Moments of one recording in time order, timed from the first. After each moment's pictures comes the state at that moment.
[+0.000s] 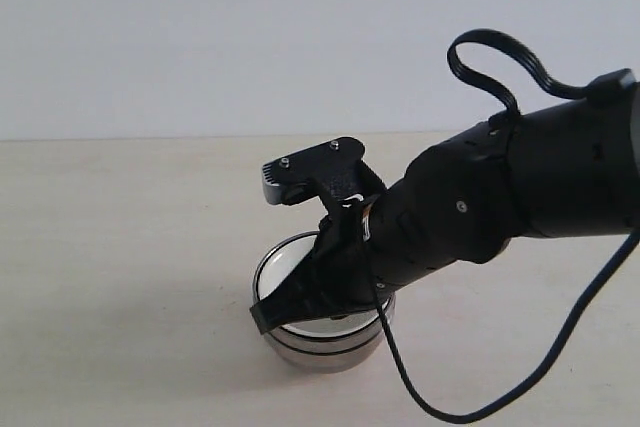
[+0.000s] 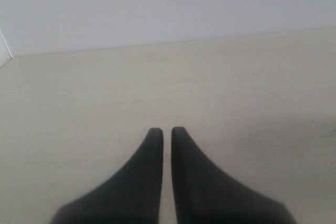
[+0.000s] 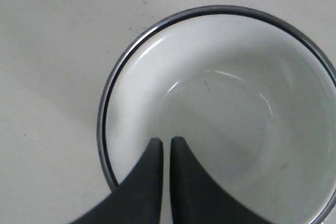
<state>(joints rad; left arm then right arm) 0.05 0.00 0.00 -0.06 0.31 0.14 0.80 1.69 -1.00 0.08 0.33 0.05</state>
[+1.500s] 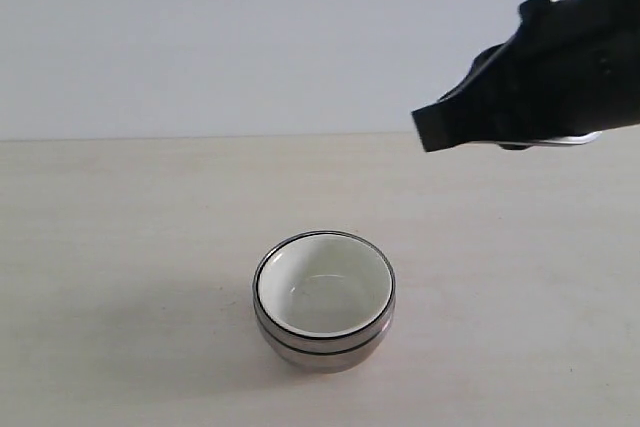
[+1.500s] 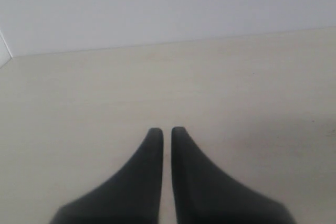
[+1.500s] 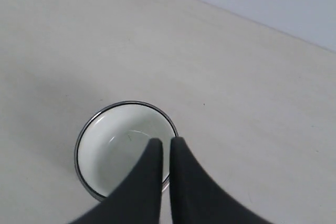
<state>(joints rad) 0.05 0.00 0.00 -0.06 0.31 0.14 0.66 1.09 -0.97 -0.06 0.55 0.09</state>
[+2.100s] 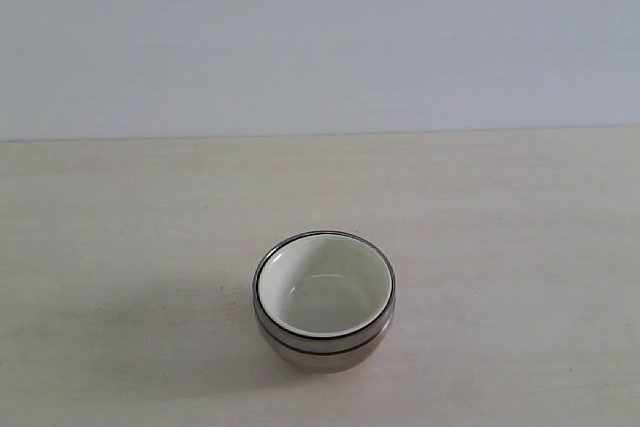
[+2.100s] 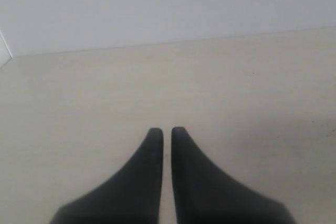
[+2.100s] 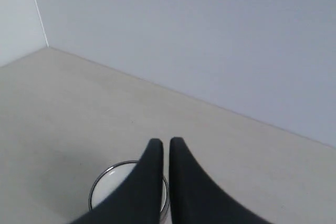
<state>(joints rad) 0.05 0.00 0.00 -0.06 0.31 0.14 0.65 0.60 -0.87 -0.10 0.57 0.10</state>
